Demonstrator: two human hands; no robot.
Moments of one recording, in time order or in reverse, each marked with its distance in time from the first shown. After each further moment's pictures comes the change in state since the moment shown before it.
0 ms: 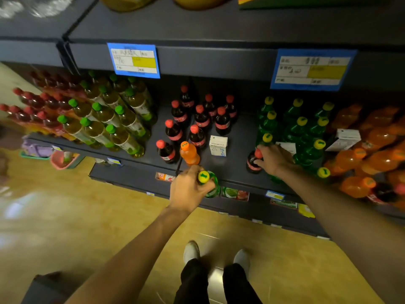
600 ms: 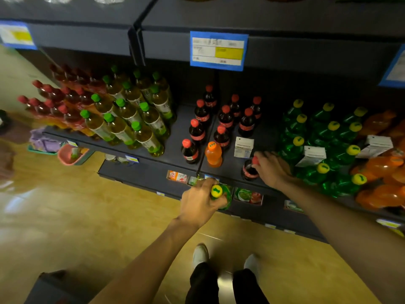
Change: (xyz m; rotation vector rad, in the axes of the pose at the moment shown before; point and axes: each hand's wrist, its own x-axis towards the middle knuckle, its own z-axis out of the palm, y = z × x) left_hand -0.016 -0.071 -0.025 0.037 -0.089 0.076; right_hand -0.002 -0.096 0.031 -0.068 0.097 -0.099
